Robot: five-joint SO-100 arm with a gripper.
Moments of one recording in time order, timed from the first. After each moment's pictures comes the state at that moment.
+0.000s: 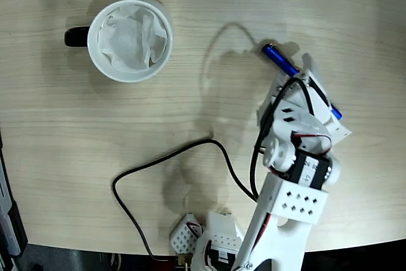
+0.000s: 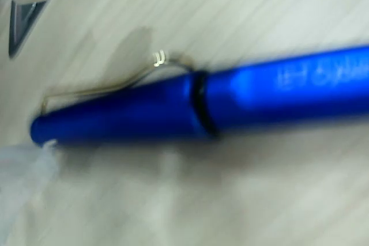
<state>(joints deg) 15.4 72.4 93.3 55.5 25.4</state>
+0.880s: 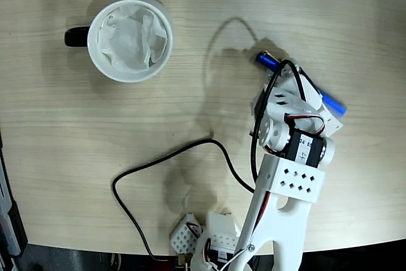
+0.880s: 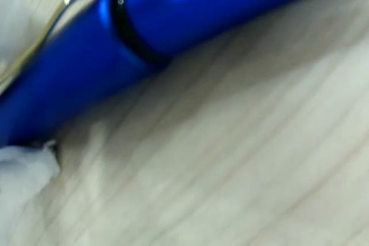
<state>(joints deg) 14.6 65.0 90.7 55.2 26.5</state>
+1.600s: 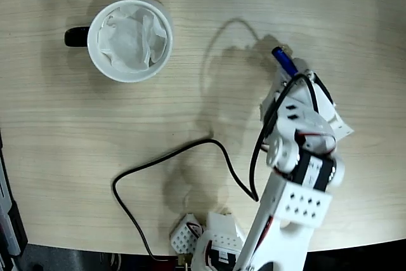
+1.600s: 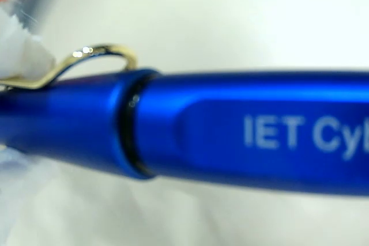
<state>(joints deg) 15.8 73.6 90.3 55.3 27.4</state>
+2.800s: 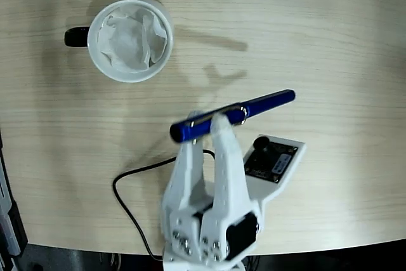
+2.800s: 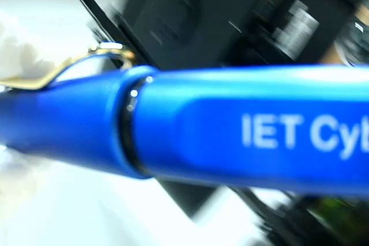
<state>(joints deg) -7.1 138.9 131.4 12.8 47.9</state>
